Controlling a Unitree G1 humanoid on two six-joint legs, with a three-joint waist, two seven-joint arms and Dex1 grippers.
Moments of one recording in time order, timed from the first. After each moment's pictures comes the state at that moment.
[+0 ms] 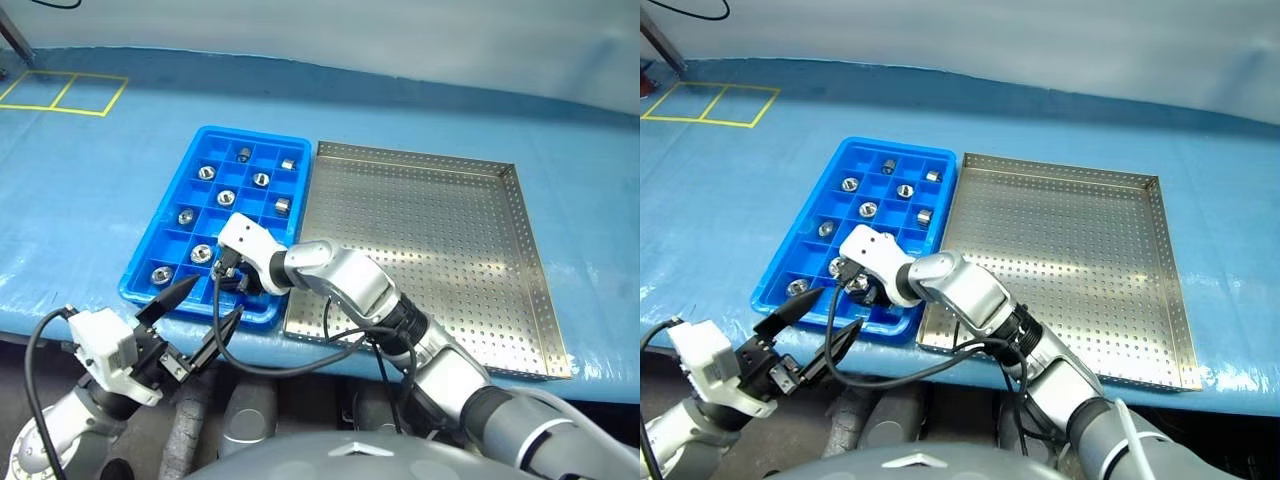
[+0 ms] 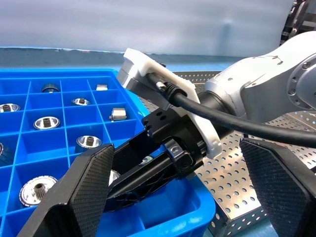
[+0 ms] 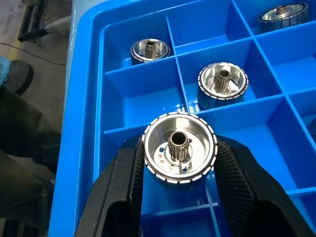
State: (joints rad) left arm 0.75 0.49 0.26 -0.83 -0.68 0.17 -0.59; right arm -0.66 0.03 0.61 -0.01 0.20 0.96 0.55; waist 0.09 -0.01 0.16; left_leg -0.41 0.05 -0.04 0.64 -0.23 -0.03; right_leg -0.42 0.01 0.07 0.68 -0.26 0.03
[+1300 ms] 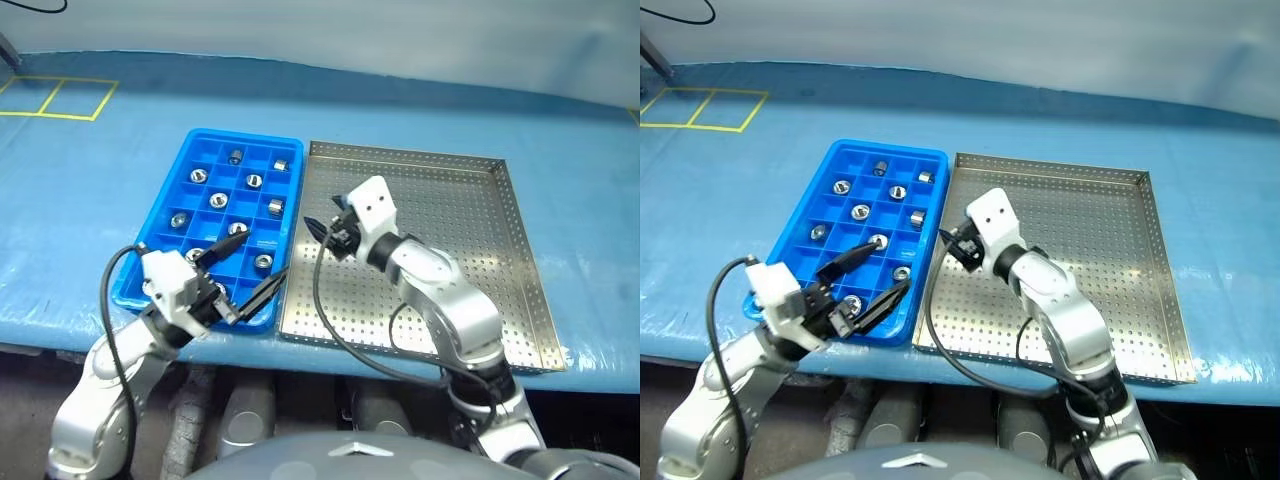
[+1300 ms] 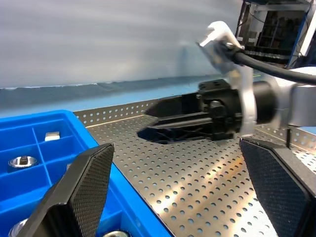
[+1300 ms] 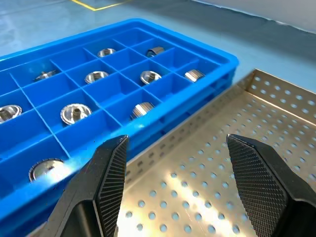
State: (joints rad) left arm 0.21 0.46 0.02 -0.64 -0.54 0.26 -0.56; right arm -0.21 -0.19 0.22 -0.55 0.15 0.81 0.32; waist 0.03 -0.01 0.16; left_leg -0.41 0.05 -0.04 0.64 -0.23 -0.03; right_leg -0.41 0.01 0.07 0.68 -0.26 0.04
